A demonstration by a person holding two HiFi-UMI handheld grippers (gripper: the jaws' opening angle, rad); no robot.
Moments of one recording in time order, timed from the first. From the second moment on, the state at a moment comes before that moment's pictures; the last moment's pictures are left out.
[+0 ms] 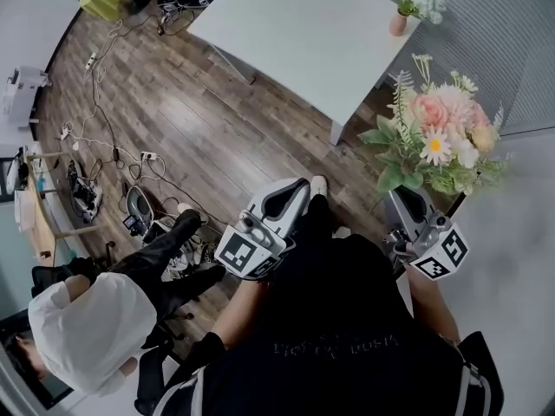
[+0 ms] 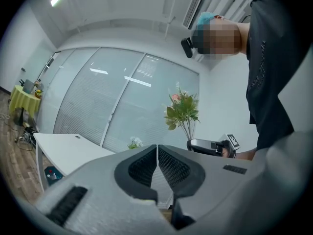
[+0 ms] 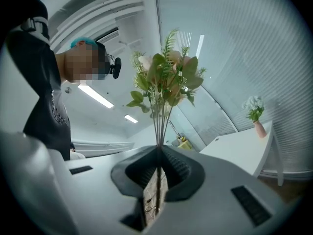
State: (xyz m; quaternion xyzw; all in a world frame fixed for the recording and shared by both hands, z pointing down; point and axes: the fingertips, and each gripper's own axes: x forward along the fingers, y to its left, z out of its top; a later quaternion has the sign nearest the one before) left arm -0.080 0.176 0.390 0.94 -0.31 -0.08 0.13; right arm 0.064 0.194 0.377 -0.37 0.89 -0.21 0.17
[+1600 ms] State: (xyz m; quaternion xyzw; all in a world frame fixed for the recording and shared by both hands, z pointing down) left arm -0.056 0.019 0.386 0.96 -0.26 -0.05 0.10; right arm 0.082 0.038 0.363 -0.39 0.88 -0.18 0.19
